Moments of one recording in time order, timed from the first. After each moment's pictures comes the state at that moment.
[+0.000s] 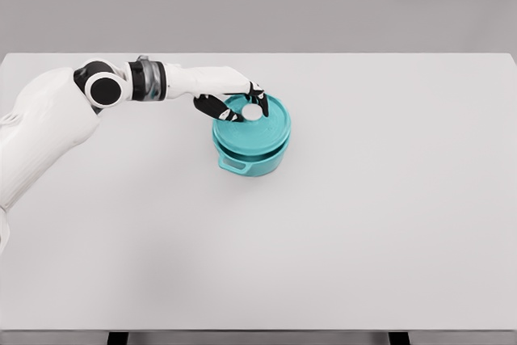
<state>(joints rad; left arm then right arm) -1.03 0.38 -1.02 -0.91 -0.09 -0.61 -0.55 0.01 0.00 0.12 0.11 0.06 -0.28 0.38</state>
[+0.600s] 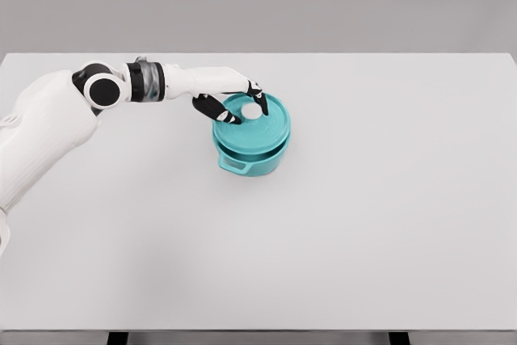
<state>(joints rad) -1.02 0.38 -1.02 -0.91 -0.08 -0.60 -0.55 0.01 0.00 0.12 0.11 0.06 -0.28 0.38</state>
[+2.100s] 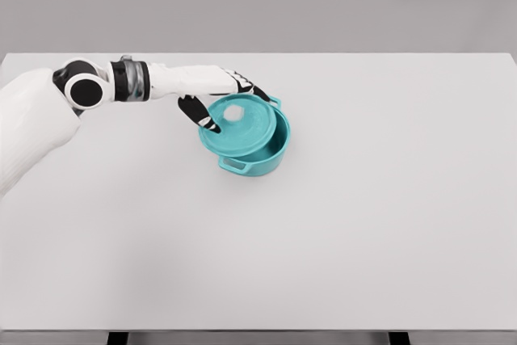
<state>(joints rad) -1.02 0.45 -1.02 -1.00 -0.09 -0.61 -0.55 0.01 0.00 0.12 0.11 0.06 -0.28 0.38</state>
